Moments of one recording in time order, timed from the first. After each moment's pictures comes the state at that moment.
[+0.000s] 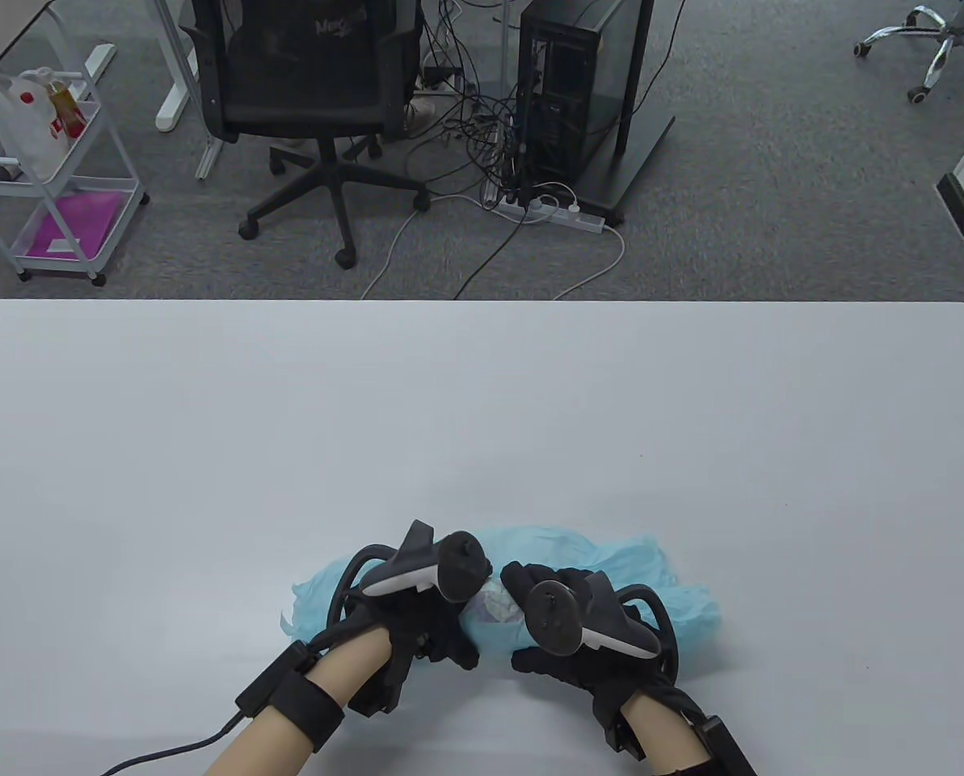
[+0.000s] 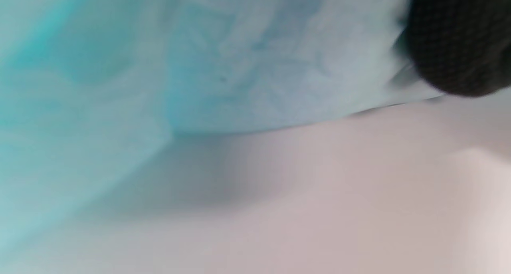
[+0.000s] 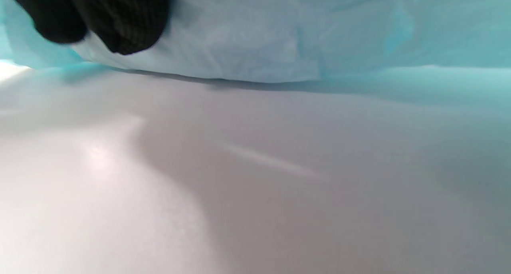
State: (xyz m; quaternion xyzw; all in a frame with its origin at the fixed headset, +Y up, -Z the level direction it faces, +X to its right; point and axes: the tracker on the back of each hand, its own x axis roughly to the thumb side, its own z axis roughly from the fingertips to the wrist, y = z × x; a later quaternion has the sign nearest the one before) left_hand -0.096 -0.748 -0.286 -0.21 -0.24 -0.06 0.94; right_hand 0.080 -0.751 -0.256 0.21 0.16 0.96 0.06
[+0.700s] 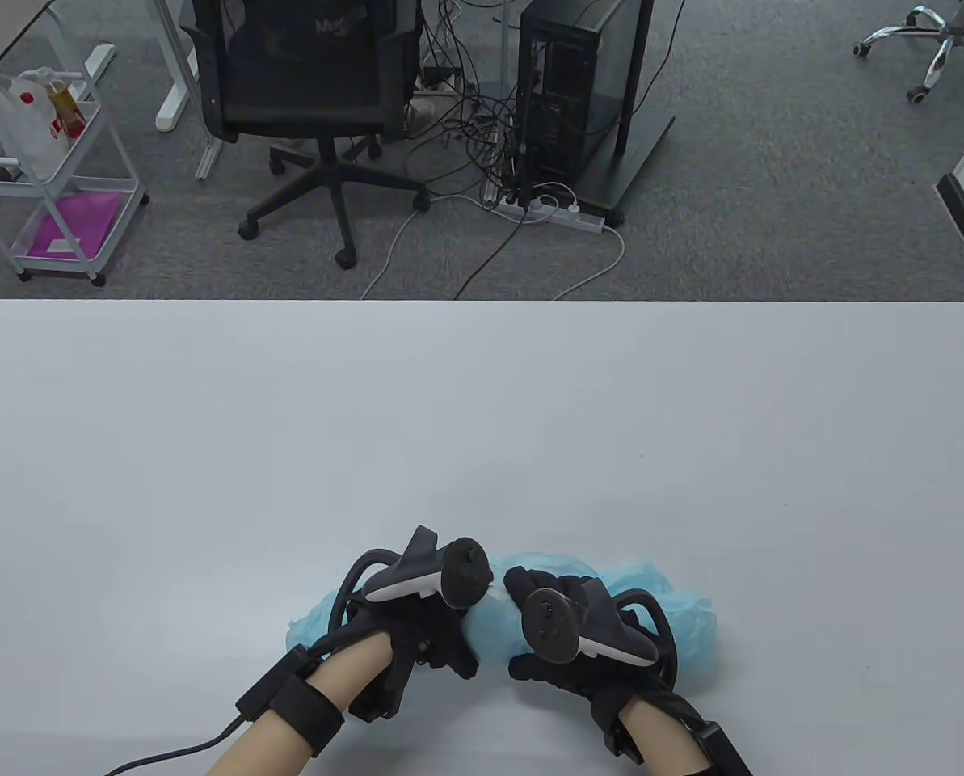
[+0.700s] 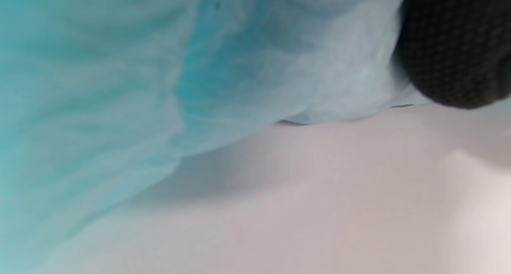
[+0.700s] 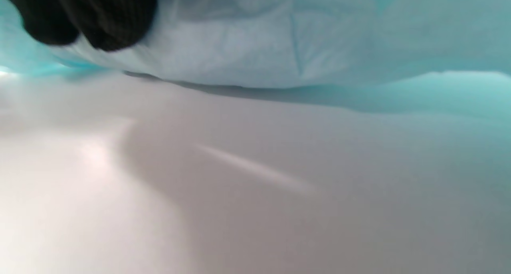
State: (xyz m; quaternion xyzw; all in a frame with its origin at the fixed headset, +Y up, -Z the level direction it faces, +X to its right) left_hand -0.095 -0.752 -0.288 -0.28 -0.24 -0.02 0.93; right_hand 0.077 -0.751 -0.251 0.22 0.16 0.96 0.05
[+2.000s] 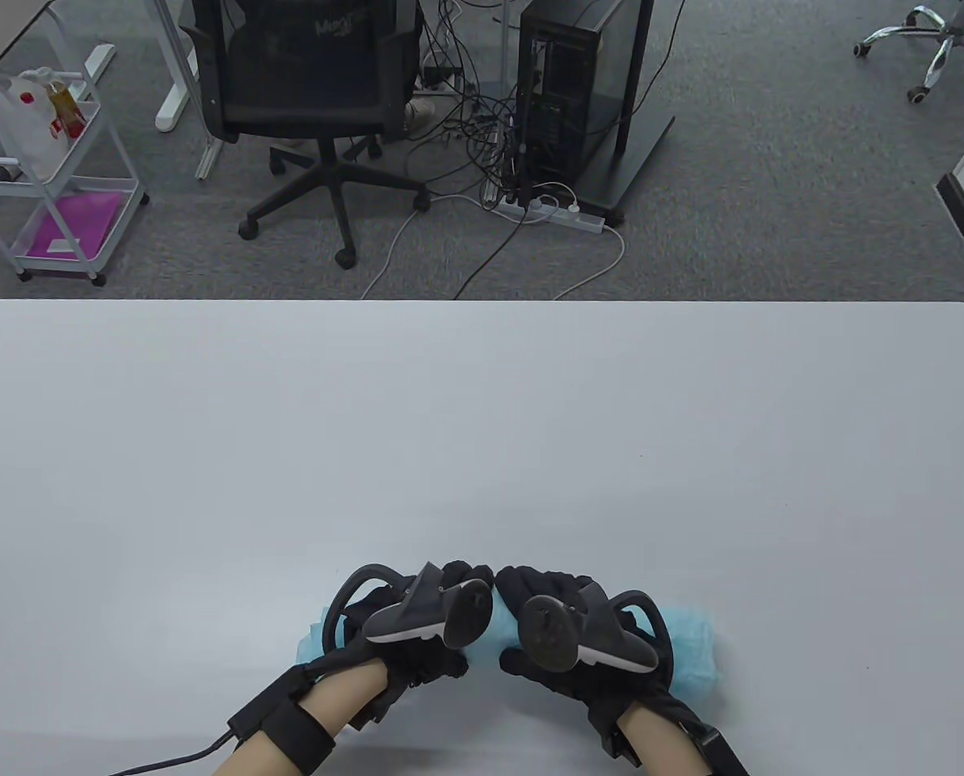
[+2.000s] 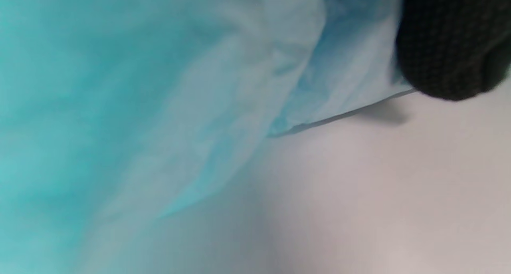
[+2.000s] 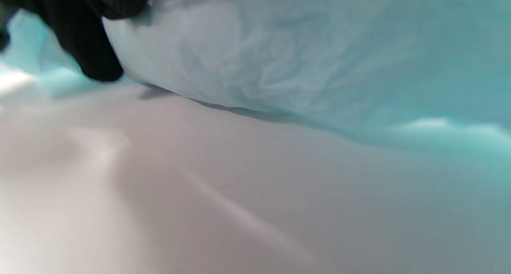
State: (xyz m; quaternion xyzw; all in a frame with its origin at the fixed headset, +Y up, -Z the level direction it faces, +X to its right) left_hand -0.096 -0.753 -0.276 -0.20 -0.25 -0.07 0.94; right_hand 0.065 -0.738 -0.235 0.25 0.11 0.96 -0.01
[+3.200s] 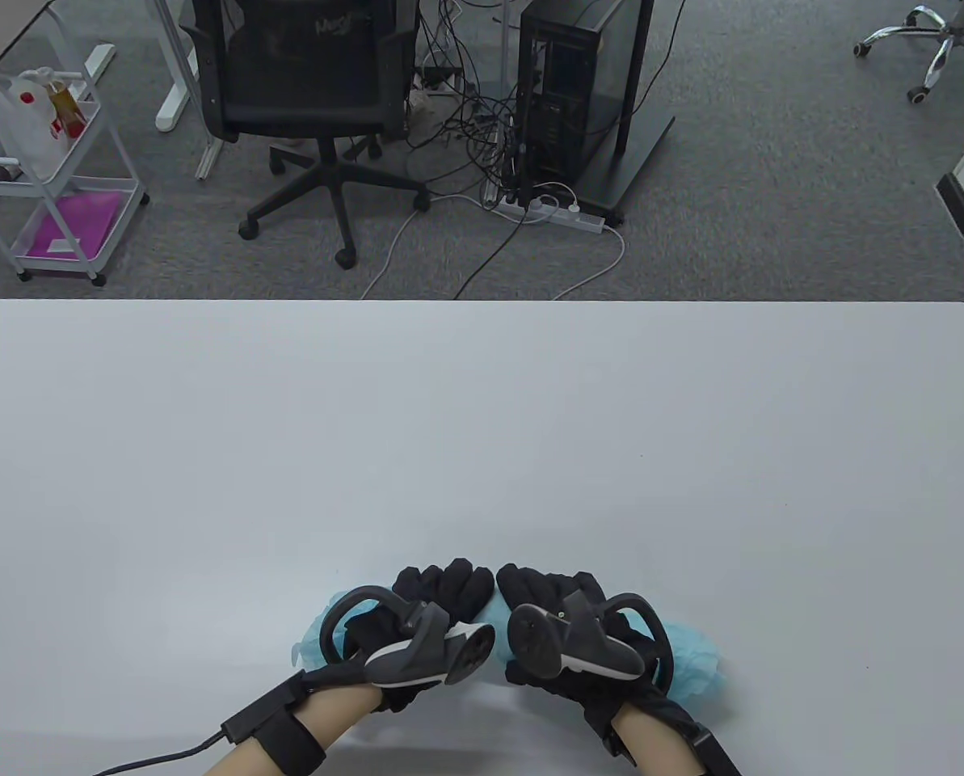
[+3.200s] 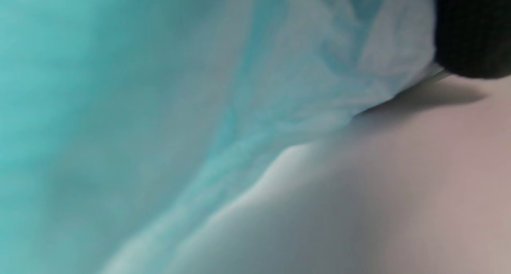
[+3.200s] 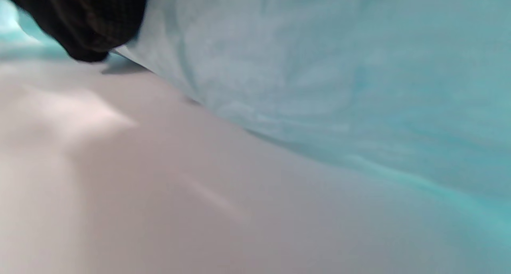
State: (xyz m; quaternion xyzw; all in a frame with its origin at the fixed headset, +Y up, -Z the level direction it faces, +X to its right) left_hand -0.096 -0.757 -0.258 -0.06 -0.26 -0.13 0.95; right_hand 0.058 -0.741 -0.234 0.23 0.08 0.97 -0.09
